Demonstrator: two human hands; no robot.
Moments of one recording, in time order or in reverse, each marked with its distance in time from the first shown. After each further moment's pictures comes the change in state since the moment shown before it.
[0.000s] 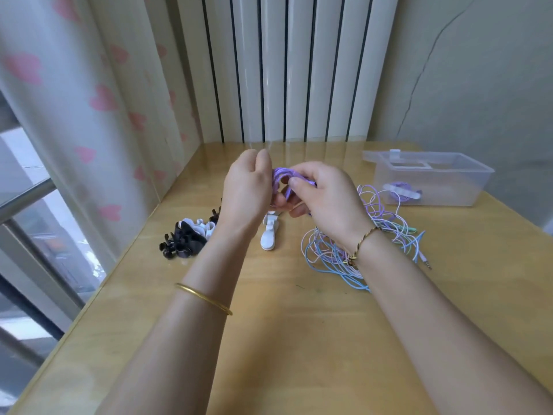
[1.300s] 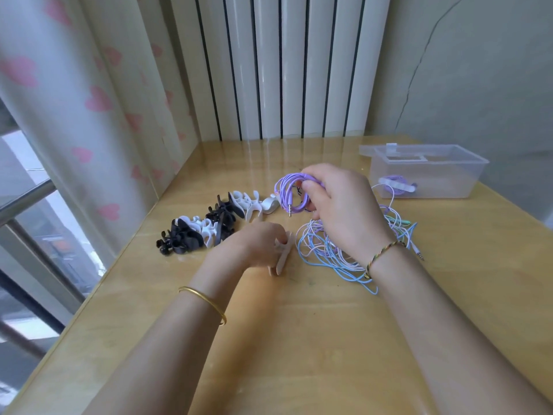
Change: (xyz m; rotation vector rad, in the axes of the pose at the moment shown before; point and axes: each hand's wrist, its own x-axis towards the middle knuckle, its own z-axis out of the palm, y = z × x) left_hand -0.005 -0.062 -0.001 1.177 -0.668 -0.140; right_hand -0.029 -0.007 -0.027 -0.338 0.080 -0.146
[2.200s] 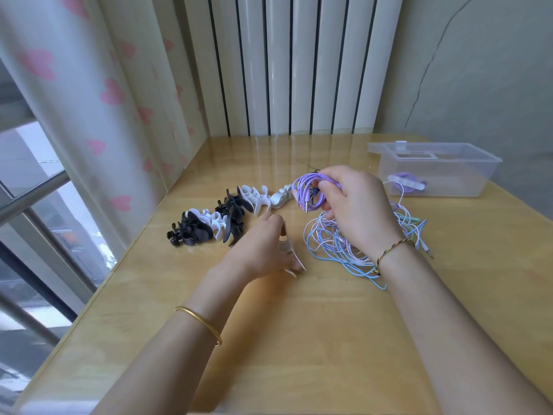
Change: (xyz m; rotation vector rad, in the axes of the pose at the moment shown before) left_hand -0.019 -0.007 0.019 -0.265 0.260 0.134; right_hand -0.002 0.013 0.006 -0.010 0.024 0.080
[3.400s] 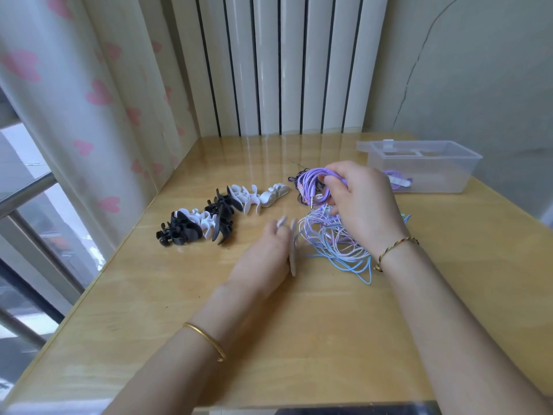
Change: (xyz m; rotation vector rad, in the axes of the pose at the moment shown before) left_hand -0.013 0.014 0.032 0.278 0.054 0.069; right_hand -0.006 0.011 -0.018 -0.039 0.079 -0.032
